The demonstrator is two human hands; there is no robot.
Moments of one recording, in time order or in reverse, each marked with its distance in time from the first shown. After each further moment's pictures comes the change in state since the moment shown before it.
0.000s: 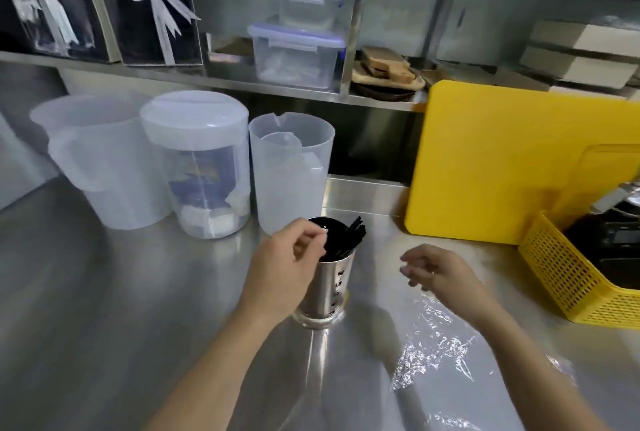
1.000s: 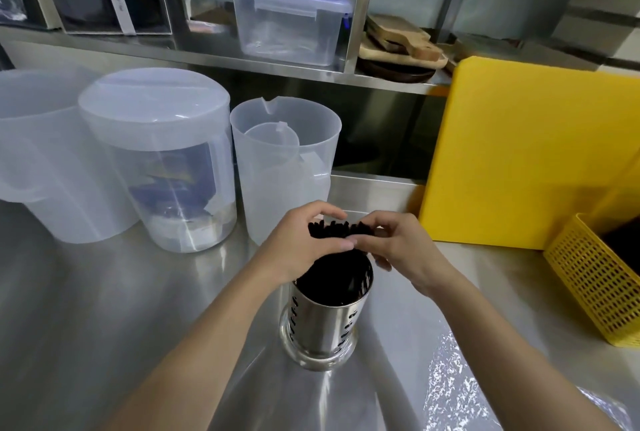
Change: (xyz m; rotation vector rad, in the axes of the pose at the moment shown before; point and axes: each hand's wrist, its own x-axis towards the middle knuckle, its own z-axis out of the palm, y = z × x) left_hand 0.108 -0.058 0.027 -0.087 -0.367 -0.136; right_hand 0.098 -0.046 0.048 0.363 -0.152 -0.038
